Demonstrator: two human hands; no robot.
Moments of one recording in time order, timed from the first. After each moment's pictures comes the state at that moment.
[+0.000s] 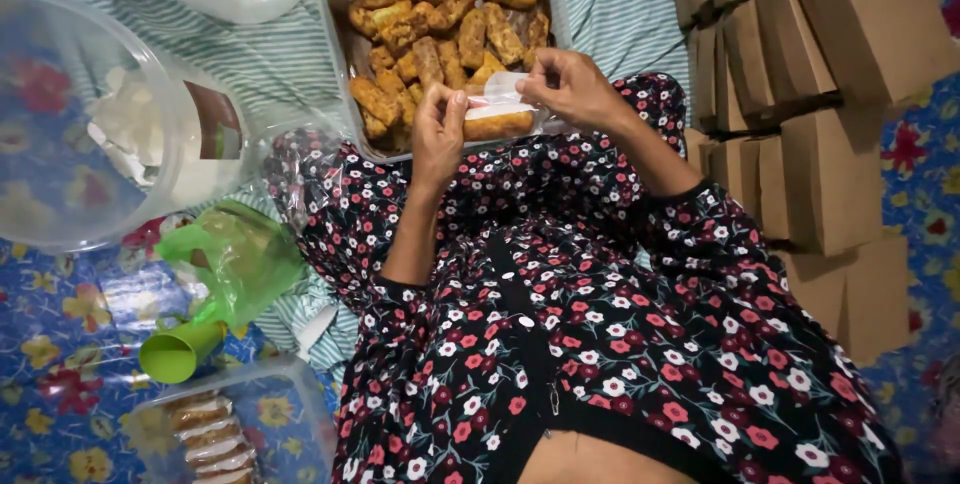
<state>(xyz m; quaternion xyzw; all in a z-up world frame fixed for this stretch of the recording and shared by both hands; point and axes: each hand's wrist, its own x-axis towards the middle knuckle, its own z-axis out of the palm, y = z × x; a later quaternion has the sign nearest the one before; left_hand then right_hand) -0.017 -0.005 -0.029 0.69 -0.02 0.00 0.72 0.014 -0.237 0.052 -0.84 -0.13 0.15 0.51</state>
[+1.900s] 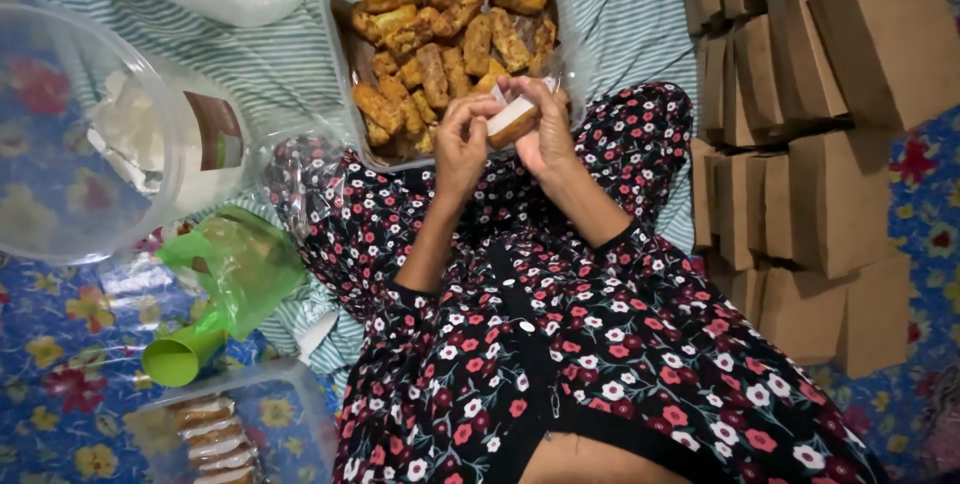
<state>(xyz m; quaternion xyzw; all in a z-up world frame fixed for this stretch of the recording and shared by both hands) -0.018 -0.028 -0.039 0.69 -0.03 0.03 0.72 0.005 -0.169 -0.081 -0.30 0.28 -0.02 0.91</state>
